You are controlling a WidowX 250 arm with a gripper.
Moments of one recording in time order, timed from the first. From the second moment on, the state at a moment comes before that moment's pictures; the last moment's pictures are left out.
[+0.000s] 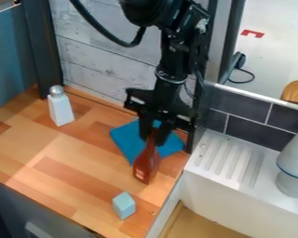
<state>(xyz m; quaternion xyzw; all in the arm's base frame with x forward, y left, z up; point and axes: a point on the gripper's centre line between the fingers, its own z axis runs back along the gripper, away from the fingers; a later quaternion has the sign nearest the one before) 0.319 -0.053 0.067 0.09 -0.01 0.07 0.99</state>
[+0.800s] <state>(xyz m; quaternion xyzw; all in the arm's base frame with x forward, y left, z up) 0.329 0.015 0.132 0.04 -0.07 0.16 0.98</state>
